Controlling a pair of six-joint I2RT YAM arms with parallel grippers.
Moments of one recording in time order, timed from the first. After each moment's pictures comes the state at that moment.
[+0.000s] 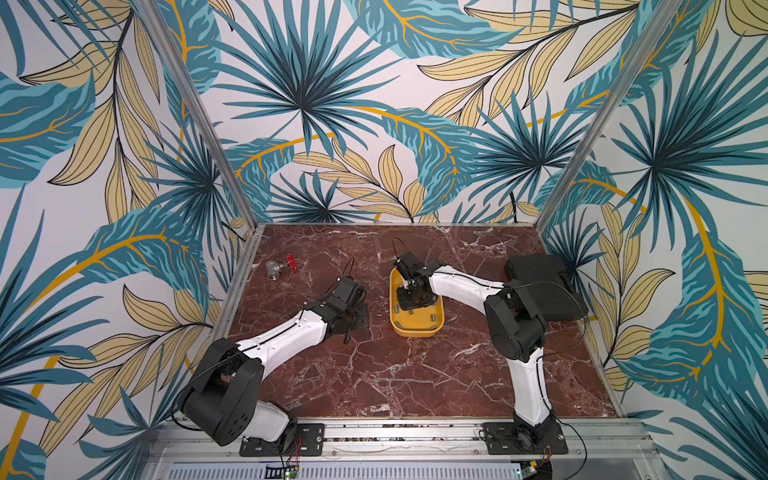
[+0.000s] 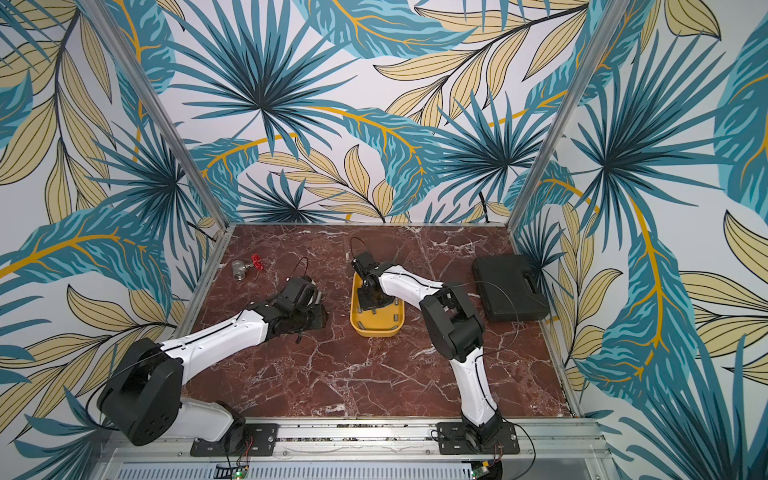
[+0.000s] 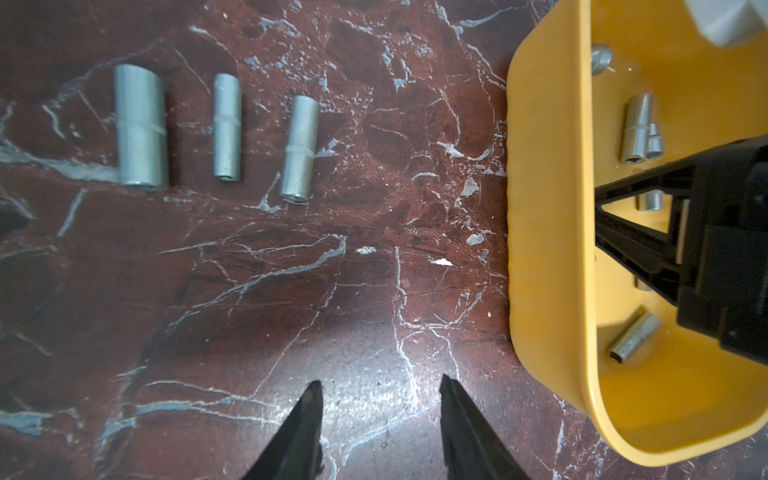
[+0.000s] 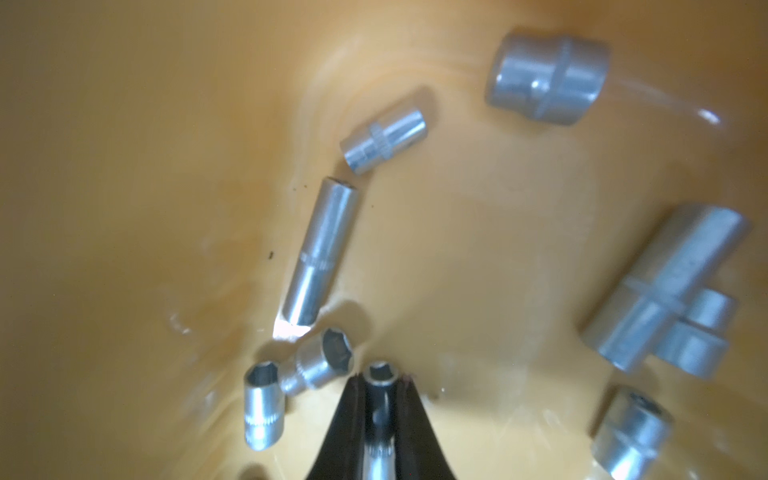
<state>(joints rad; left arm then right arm) -0.53 1.44 0.84 -0.38 -0.02 -0.62 0.61 2.11 1.60 -0.75 0.05 0.38</state>
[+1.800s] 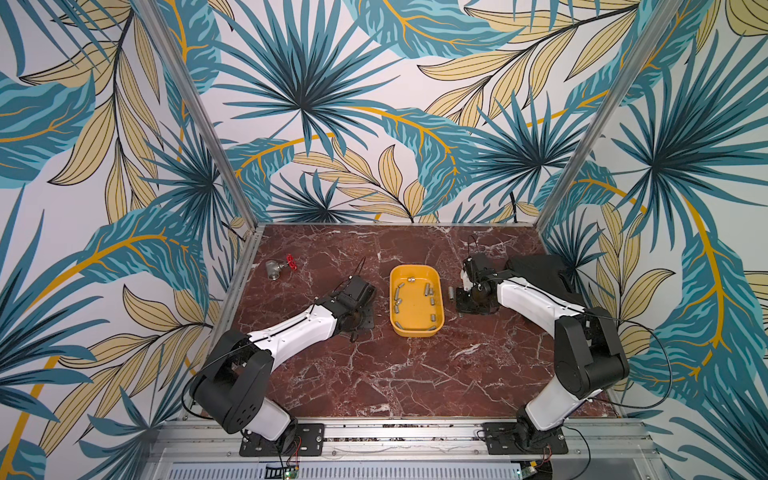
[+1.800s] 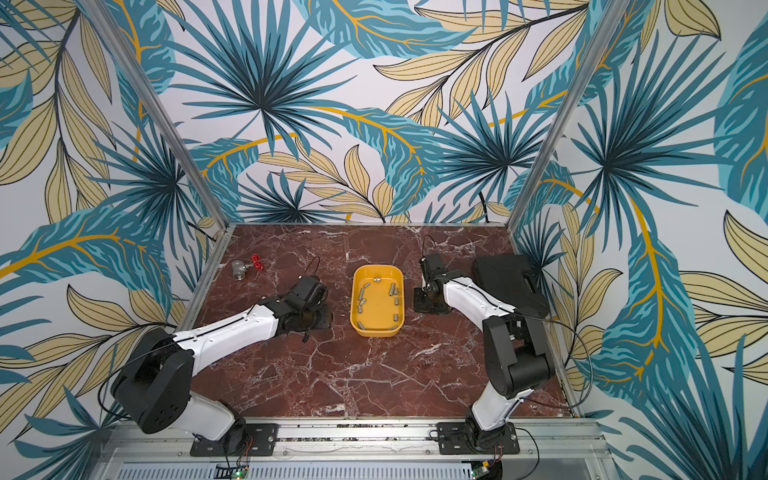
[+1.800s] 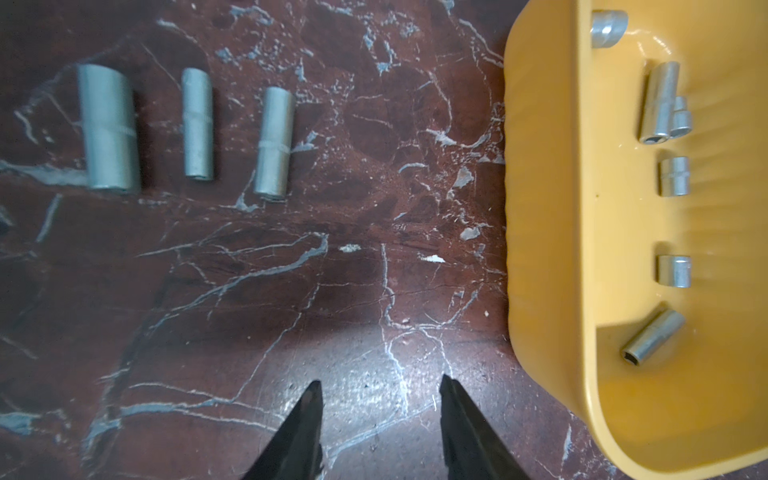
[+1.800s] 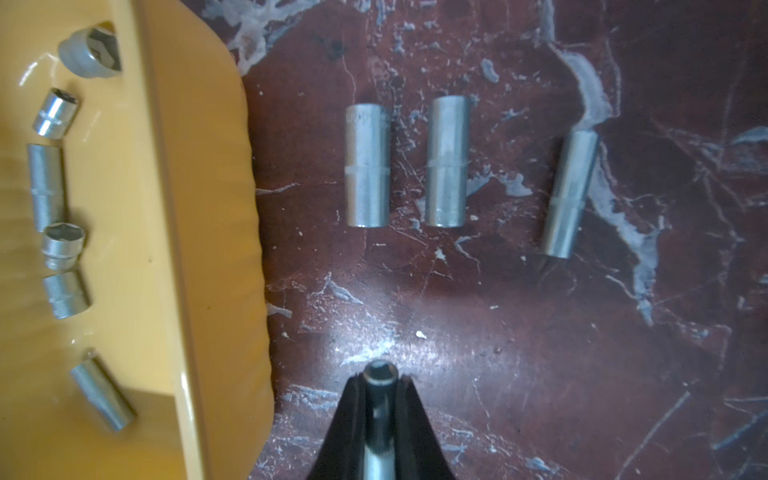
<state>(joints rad) -0.59 1.51 0.92 -0.45 -0.07 -0.63 0.27 1.69 1.11 -0.64 -0.04 0.36</state>
